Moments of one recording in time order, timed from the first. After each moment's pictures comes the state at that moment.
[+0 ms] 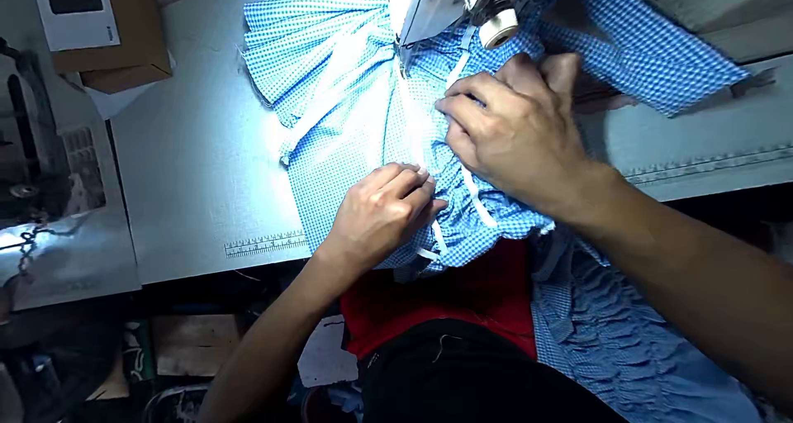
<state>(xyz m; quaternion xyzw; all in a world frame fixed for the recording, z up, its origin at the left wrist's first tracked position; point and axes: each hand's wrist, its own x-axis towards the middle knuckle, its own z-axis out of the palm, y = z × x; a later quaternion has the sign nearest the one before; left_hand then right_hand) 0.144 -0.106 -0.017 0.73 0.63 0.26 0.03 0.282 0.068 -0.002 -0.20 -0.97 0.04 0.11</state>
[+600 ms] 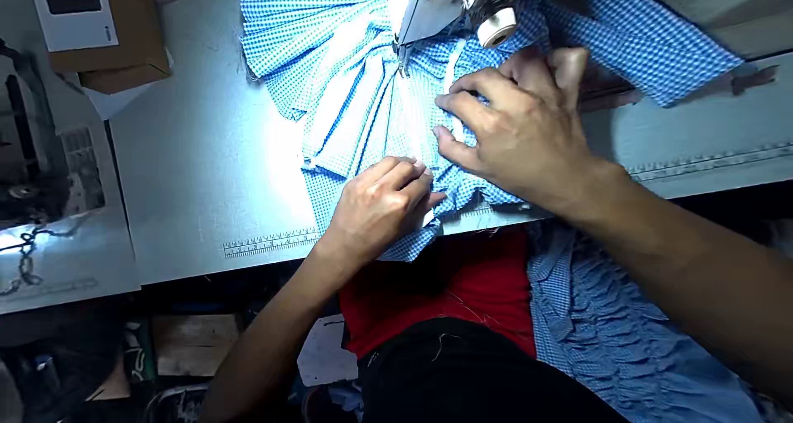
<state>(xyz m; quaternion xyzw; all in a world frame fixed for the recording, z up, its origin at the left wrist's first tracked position) 0.141 -0.101 -0.015 0.73 0.64 0.25 0.04 0.285 0.070 -0.001 -0.20 -0.97 0.05 0.12</state>
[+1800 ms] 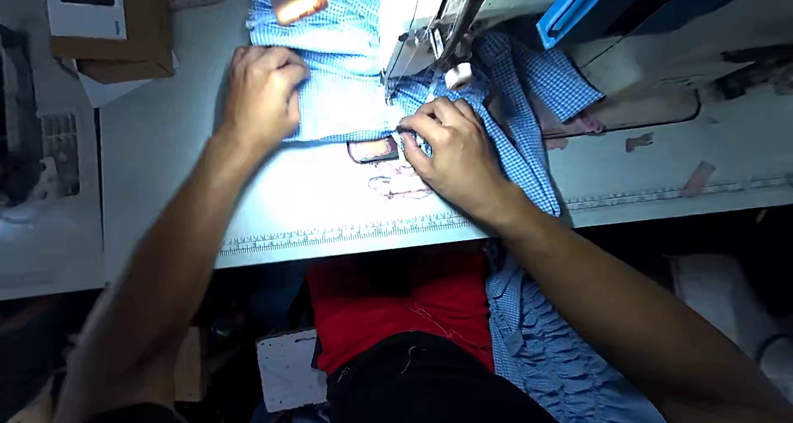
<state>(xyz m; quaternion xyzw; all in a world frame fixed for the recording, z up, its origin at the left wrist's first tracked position) -0.016 -0.057 0.000 0.71 0.69 0.16 -0.03 0.262 0.071 -0.017 -0.23 -0.95 0.14 0.17</state>
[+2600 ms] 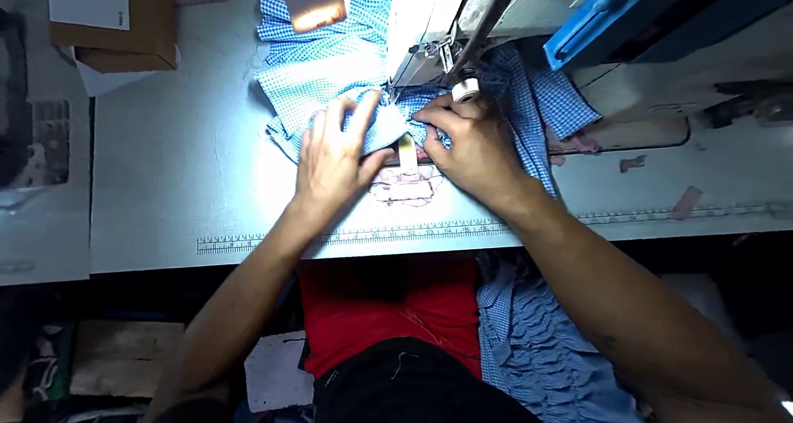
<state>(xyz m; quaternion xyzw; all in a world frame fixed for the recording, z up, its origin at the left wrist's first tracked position) 0.093 -0.063 -0.014 0.58 0.78 0.23 0.00 0.263 0.105 -0.017 -0.21 -0.96 0.13 0.15</state>
